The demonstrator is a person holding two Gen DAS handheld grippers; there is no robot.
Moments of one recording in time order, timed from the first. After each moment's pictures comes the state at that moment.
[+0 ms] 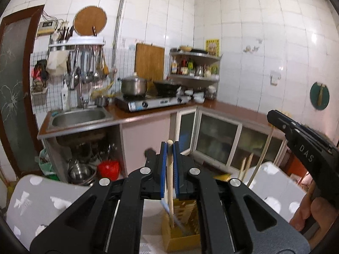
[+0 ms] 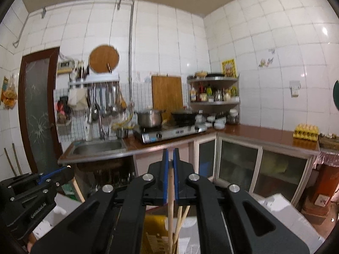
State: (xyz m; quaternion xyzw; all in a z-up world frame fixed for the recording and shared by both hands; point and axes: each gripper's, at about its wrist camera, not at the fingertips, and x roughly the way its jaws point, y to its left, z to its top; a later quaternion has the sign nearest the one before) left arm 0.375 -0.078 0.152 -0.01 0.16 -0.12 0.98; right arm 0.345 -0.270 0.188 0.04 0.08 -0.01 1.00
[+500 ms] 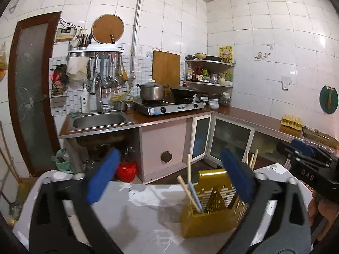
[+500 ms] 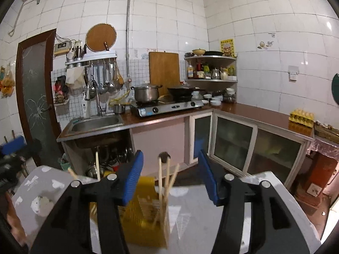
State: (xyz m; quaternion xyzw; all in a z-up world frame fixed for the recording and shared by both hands) left arm 0.303 -0.037 0.173 -0.01 0.13 -0.07 0.99; right arm 0.301 -0.286 0.170 0.04 0.16 -0.02 0.99
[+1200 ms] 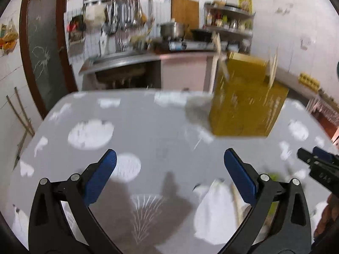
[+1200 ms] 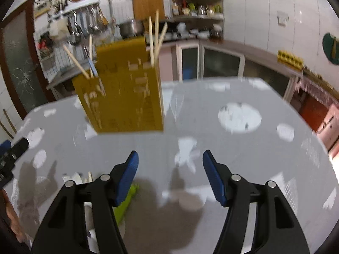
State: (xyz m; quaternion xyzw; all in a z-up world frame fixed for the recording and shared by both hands) left arm 0.242 -0.003 0.016 0.01 0.32 0.00 0.95; right arm 0.227 -0.261 0.009 0.07 0.36 -0.06 0.93
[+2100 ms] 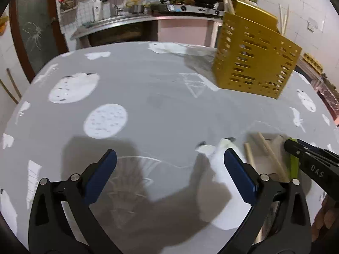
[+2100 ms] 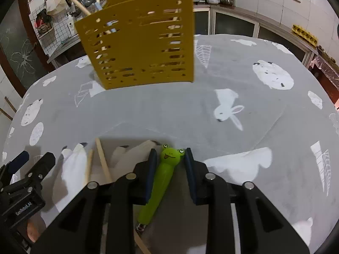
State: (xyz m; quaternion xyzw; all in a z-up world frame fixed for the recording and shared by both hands) left arm 0.251 -0.012 -0.034 -0.01 0.43 -0.02 0.90; right arm 0.246 -0.231 -0.028 0.07 0.46 -0.03 0.89
